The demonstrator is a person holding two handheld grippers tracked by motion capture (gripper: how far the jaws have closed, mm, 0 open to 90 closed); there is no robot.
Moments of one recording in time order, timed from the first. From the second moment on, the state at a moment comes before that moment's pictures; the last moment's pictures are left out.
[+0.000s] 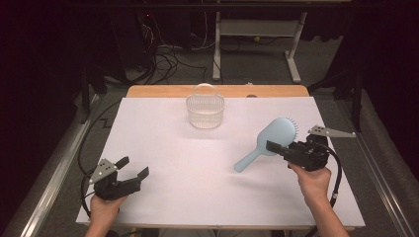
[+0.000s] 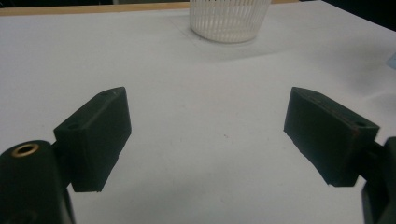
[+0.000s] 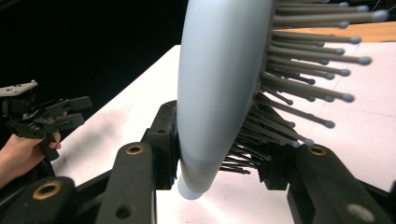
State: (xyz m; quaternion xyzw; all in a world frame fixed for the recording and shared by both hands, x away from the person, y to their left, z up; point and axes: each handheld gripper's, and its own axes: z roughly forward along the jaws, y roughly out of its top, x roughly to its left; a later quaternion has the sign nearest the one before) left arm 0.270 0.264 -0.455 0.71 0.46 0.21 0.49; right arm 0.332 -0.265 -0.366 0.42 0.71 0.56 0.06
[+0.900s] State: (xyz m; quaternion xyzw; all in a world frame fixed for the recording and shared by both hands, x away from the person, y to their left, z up) left arm 0.270 0.268 -0.462 0.69 0.48 0.21 0.49; right arm 0.357 -0.248 -0.351 0.41 0.74 0.53 0.07
